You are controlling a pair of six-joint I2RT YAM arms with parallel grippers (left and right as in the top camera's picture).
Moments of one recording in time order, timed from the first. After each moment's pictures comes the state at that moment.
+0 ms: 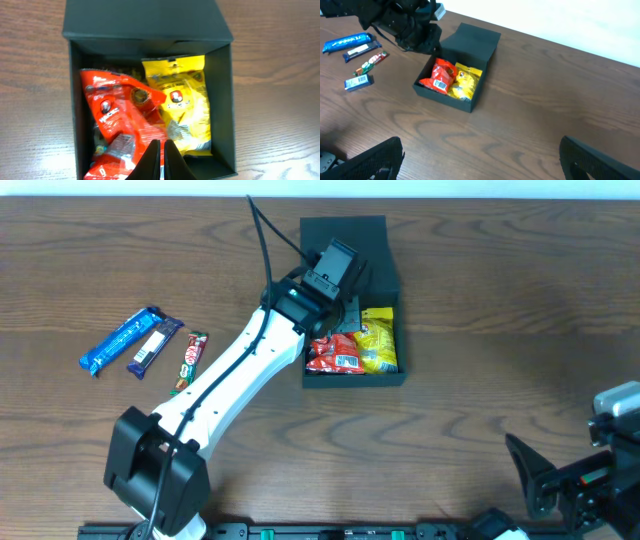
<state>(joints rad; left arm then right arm) -0.64 1.81 1.60 -0.81 -0.01 -0.64 0.56 0.91 1.95 -1.66 0.20 0.10</state>
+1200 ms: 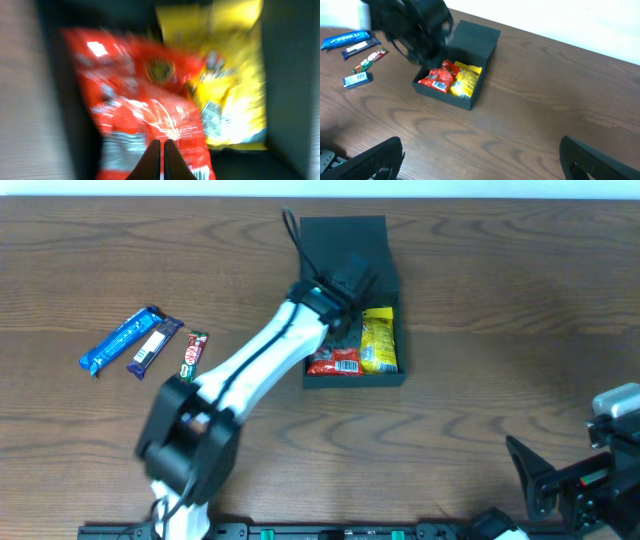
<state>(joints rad) -0.65 1.92 1.62 -0.89 -0.06 -0.56 0.56 0.91 1.95 -1.67 0.20 0.10</state>
